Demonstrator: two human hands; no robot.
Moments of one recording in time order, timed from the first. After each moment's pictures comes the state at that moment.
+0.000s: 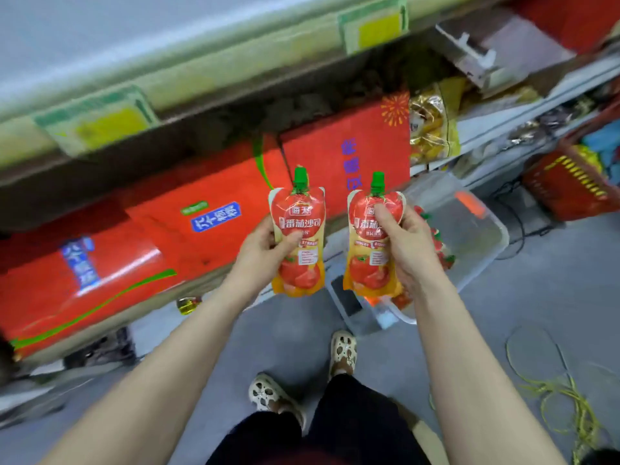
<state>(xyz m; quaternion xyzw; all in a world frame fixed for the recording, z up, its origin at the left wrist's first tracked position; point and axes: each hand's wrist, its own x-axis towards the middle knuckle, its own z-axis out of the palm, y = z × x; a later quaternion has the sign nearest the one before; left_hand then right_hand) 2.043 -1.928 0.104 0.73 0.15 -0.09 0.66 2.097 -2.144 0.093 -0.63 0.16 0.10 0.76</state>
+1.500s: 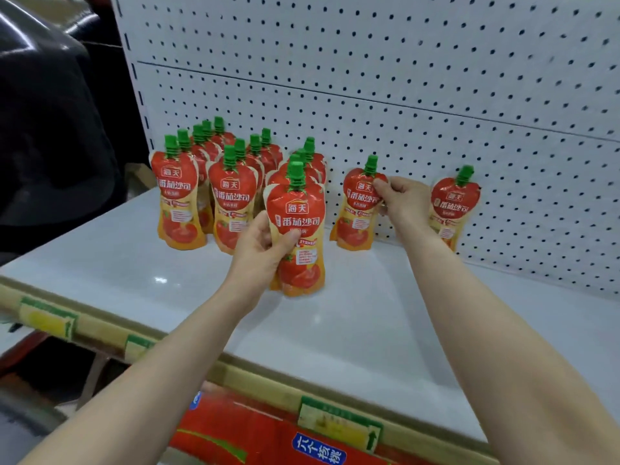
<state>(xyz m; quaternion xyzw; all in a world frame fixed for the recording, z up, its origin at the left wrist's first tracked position) 2.135 -1.645 0.336 0.61 0.18 0.42 0.65 2.387 -1.700 0.369 -0.72 -0.31 0.08 0.61</state>
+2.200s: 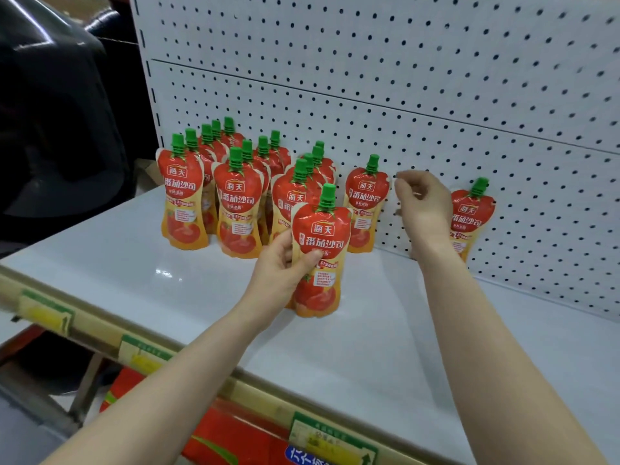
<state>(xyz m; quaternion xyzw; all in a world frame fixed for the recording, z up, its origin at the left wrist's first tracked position) 2.151 -1.659 0.322 0.61 0.19 0.39 0.66 2.356 -1.723 0.394 -0.73 -0.34 0.00 0.59</state>
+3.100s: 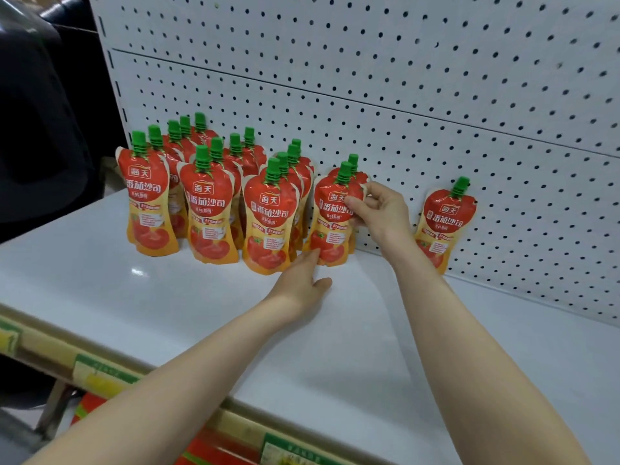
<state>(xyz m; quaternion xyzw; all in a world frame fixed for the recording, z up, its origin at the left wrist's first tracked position) 2.224 -1.649 0.294 0.84 0.31 0.15 0.43 2.375 -1.700 0.375 -0.66 -0.41 0.16 0.61</state>
